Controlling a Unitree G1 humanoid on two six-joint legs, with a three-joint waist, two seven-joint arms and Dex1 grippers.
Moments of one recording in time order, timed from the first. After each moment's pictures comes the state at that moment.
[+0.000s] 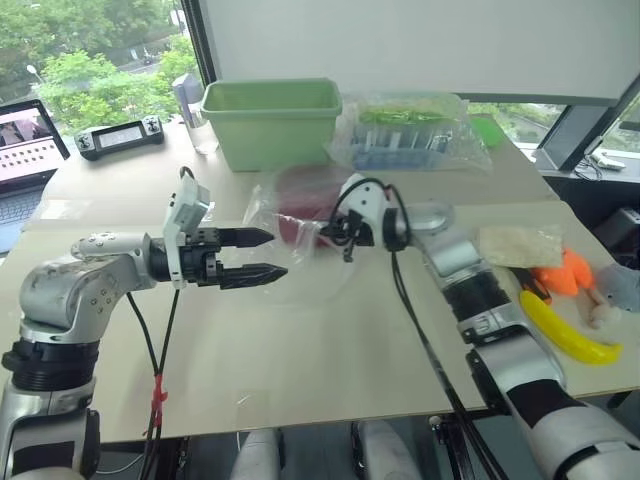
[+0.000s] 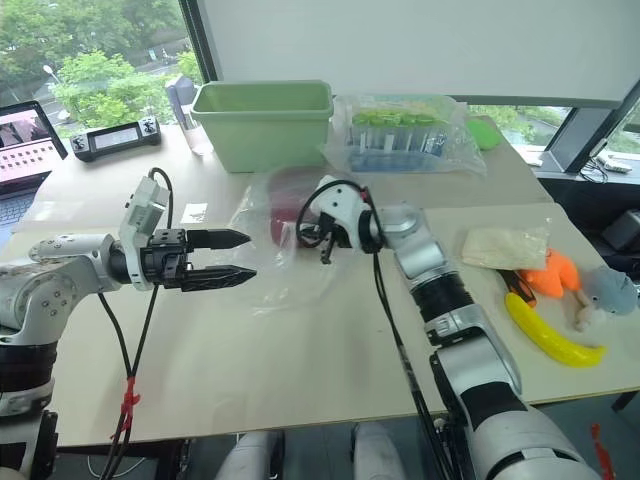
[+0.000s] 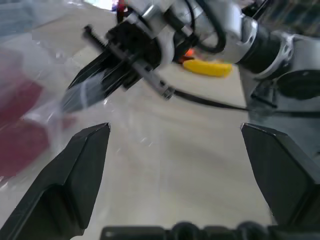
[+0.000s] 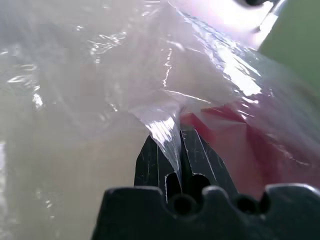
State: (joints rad) left arm -0.53 0.80 0.15 -0.25 -0.81 0.92 -1.07; right arm -0.98 -0.26 0.30 0.51 0.01 0.17 0.99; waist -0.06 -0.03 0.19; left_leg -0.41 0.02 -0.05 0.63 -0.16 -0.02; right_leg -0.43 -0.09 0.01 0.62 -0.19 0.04
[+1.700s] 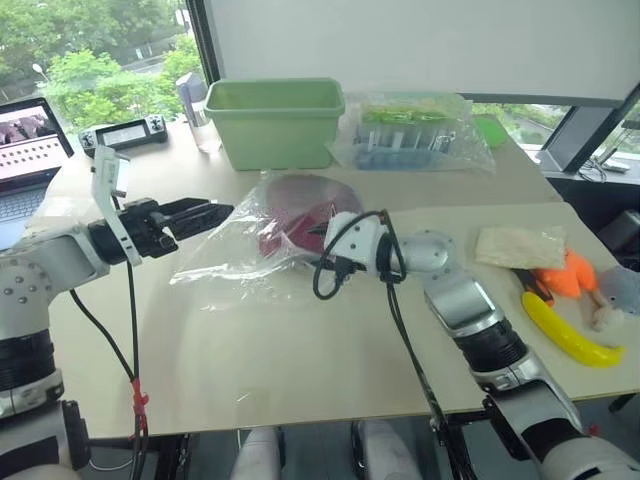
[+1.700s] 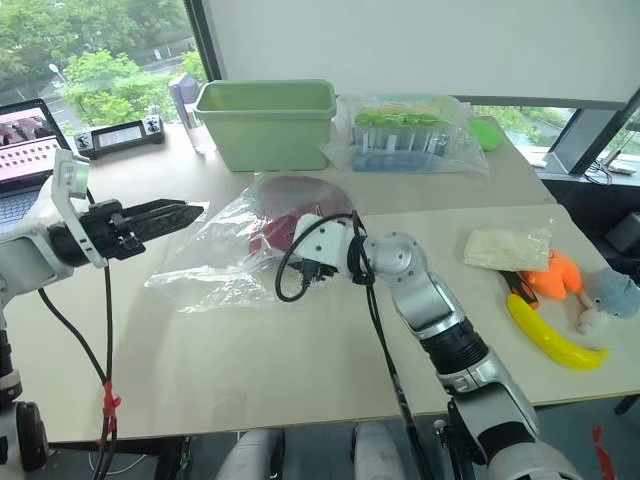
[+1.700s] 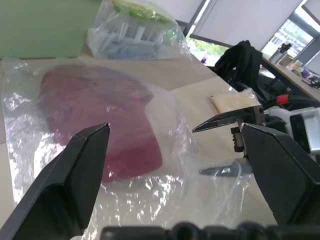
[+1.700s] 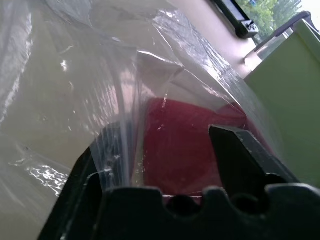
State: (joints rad) left arm -0.58 0.83 0.38 -0.06 -1.02 1.10 -0.69; right arm -0.73 -0.42 0.38 -0.04 -0.13 0.20 0.84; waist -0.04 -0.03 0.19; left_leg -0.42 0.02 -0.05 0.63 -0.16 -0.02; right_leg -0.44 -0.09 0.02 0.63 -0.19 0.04
